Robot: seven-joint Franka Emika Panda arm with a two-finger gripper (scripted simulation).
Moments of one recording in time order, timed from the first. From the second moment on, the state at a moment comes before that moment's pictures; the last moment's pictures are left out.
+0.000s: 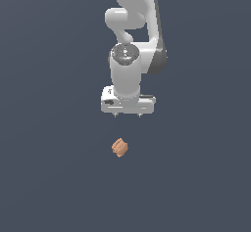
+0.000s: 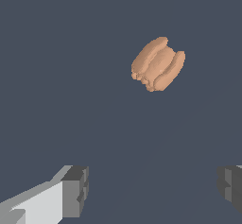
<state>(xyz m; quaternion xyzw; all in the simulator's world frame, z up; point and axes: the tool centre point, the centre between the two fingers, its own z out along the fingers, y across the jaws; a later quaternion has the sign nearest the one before) -0.007 0.009 0.159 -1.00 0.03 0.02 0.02</state>
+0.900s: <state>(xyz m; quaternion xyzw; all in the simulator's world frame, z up) -0.003 0.014 0.166 -1.00 0.04 0.01 0.02</state>
